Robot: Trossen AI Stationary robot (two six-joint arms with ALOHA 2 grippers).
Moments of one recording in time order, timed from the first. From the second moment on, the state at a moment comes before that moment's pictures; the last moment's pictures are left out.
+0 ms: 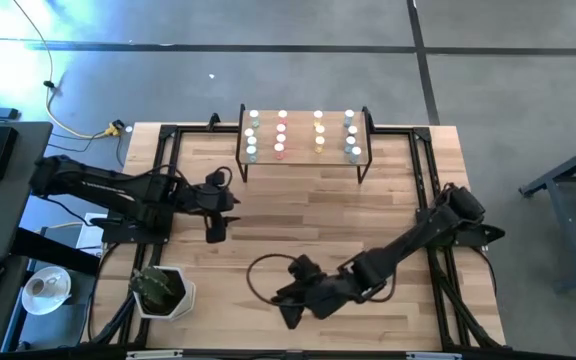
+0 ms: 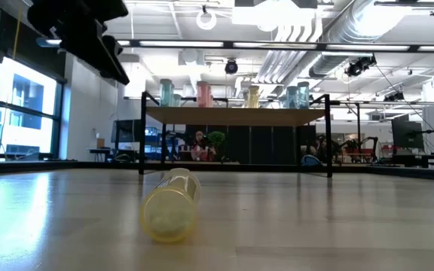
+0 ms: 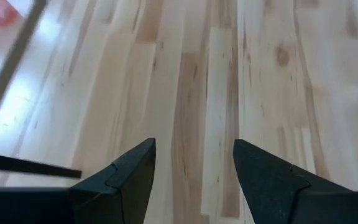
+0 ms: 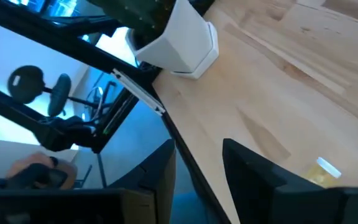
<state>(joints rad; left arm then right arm) 0.00 1.02 0.74 -0.56 -0.23 -0.08 0.56 1.89 1.62 -0.32 0.38 1.21</state>
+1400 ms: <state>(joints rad) 0.00 0.85 0.74 -0.56 -0.24 -0.08 0.52 2.46 2.20 -1.01 0.12 1.54</state>
